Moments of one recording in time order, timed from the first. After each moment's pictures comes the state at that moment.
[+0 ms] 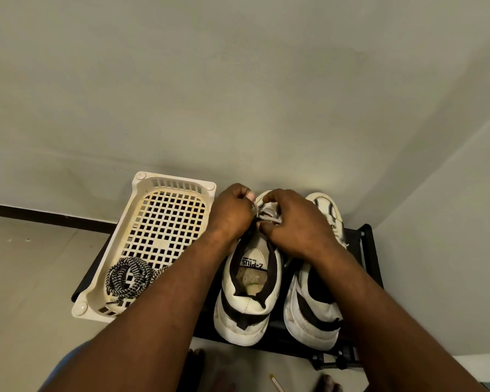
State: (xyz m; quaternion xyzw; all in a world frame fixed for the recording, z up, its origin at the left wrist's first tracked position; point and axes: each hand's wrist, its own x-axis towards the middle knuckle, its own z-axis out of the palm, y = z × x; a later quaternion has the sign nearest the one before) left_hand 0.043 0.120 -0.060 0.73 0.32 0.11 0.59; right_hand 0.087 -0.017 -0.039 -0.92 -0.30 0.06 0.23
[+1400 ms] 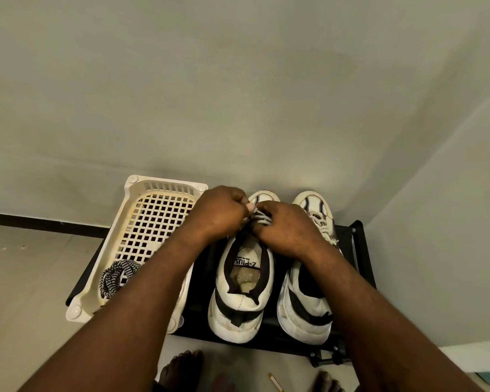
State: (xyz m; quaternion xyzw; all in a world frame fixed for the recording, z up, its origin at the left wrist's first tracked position) left_hand 0.025 0.134 -0.022 0.90 0.17 0.01 0.41; right_hand 0.093 -0.019 -0.045 -0.92 -0.30 0.13 0.22
